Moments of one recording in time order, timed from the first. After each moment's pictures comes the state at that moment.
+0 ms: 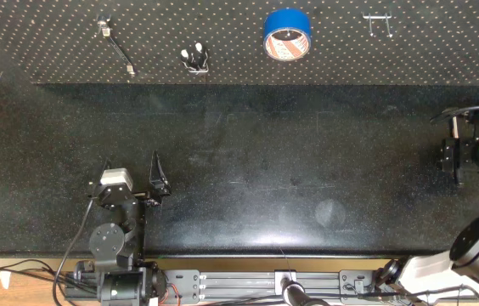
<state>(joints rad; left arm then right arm) 0.07 0.02 0.01 -0.07 -0.02 -0.07 -0.65 1.72 1.17 -0.98 -0.11 -0.55</state>
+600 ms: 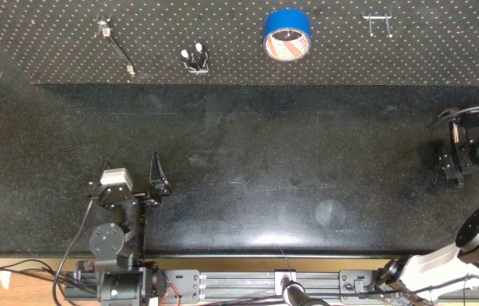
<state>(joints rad) 0.07 0.02 0.01 -0.07 -0.02 -0.07 -0.65 1.79 1.17 -0.93 -0.06 -0.78</state>
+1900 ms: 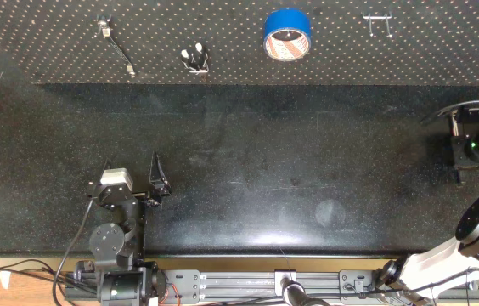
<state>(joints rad) 0.07 0.02 0.01 -0.07 -0.02 -0.07 -0.59 1.84 1.17 -0.85 0.04 -0.57</state>
